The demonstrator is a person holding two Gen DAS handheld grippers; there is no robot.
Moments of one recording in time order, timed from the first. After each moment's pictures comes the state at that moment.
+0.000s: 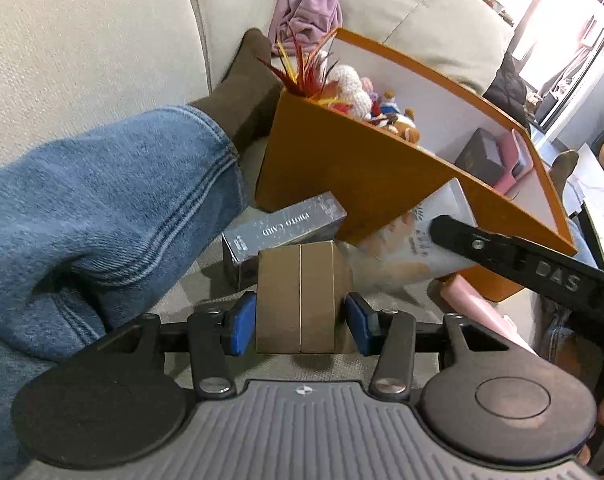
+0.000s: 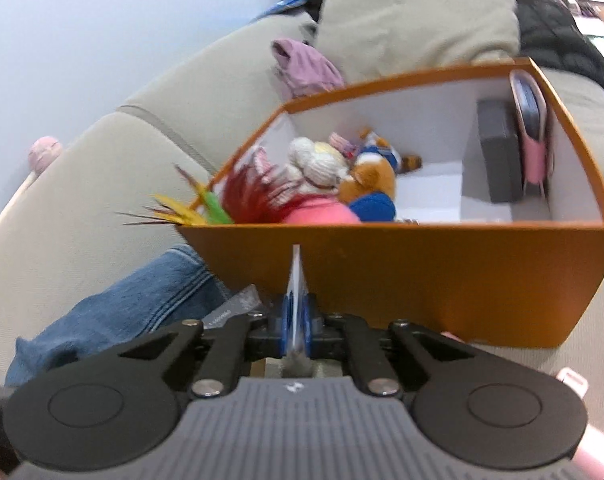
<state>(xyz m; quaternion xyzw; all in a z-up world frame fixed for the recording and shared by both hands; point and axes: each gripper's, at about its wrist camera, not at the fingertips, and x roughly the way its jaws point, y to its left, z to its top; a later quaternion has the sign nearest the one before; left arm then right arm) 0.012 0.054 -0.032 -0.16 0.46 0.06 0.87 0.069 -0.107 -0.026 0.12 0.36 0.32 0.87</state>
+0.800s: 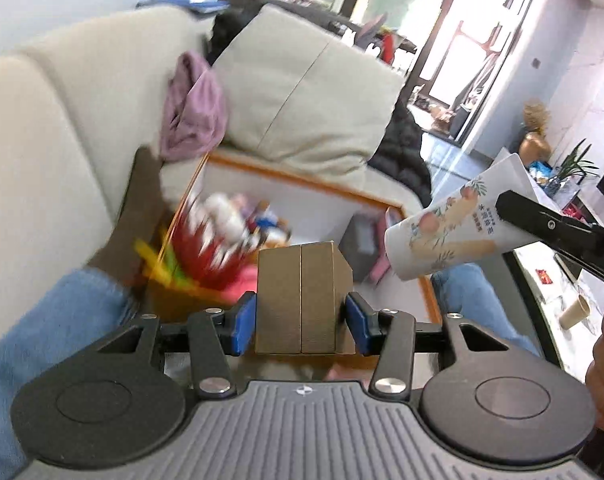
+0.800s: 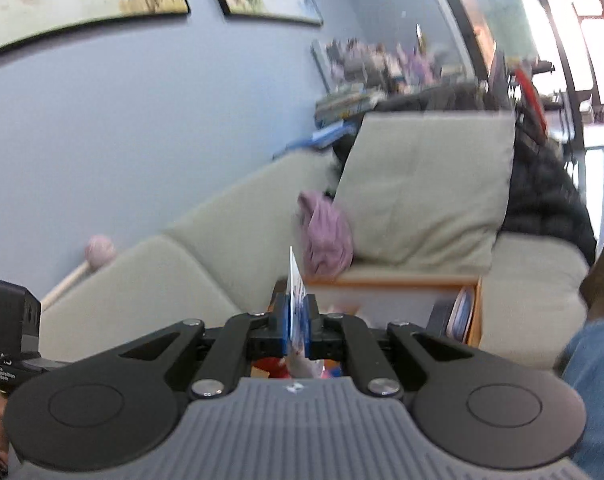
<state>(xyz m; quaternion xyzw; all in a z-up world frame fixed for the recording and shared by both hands) 0.054 0.016 0.082 -0.12 0.37 -0.06 0.92 0.066 -0.197 0.118 0.12 0.20 0.32 0.92</state>
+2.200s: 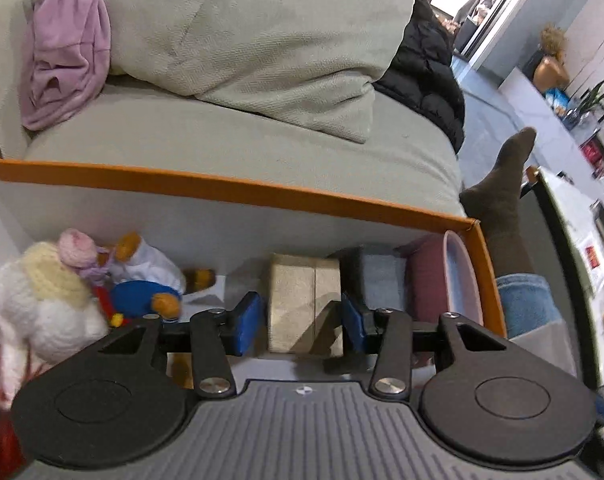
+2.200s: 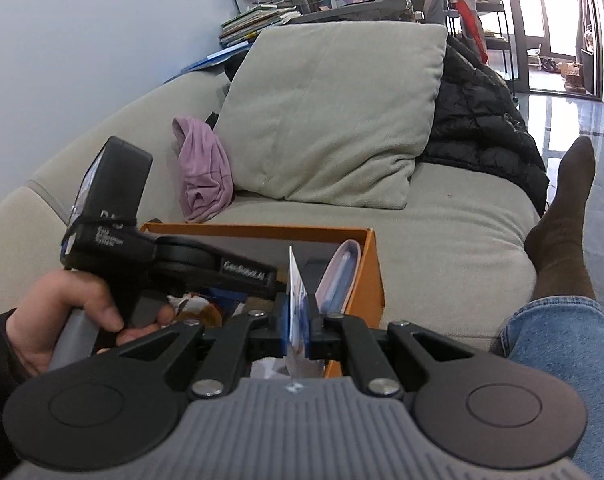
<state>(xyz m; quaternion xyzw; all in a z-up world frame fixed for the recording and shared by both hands) 0.293 -0.059 -0.046 -0.10 0.51 -0.10 0.85 0.201 -0.201 0.017 0.07 0.34 0.23 0.91</state>
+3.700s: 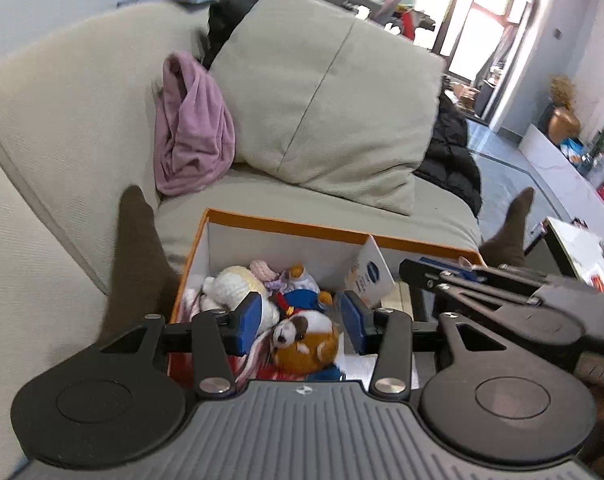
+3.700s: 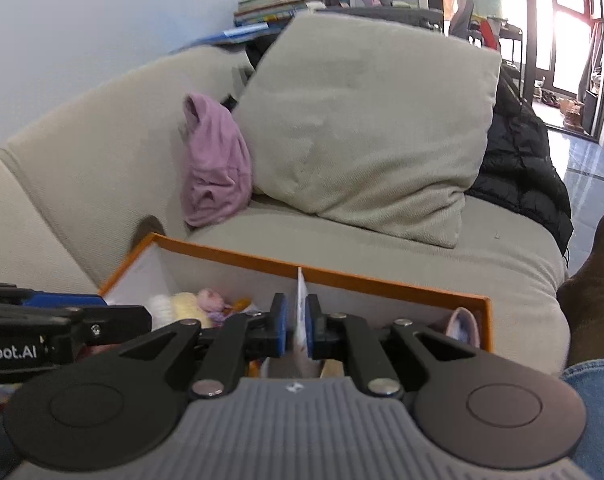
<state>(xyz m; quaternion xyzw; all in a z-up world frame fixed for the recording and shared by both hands) 0.182 0.029 0.053 -0.07 0.40 -0.04 0.91 0.224 -0.089 0.036 0.00 0.33 0.21 0.92</state>
